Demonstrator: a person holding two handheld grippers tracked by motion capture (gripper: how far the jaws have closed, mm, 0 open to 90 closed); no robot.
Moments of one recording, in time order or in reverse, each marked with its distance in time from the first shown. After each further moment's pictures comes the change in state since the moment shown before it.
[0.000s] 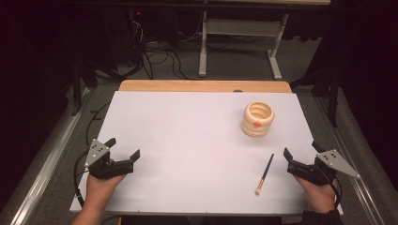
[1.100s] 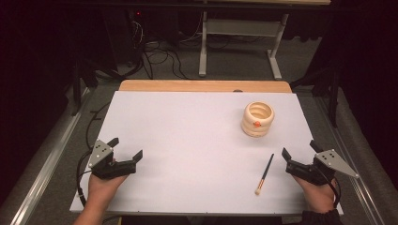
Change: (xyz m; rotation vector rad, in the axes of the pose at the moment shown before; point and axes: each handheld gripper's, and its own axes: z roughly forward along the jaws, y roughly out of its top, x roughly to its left) left arm -0.006 0.000 0.004 0.013 -0.014 0.030; right arm 0.002 -0.001 0.002 -0.004 0.018 0.002
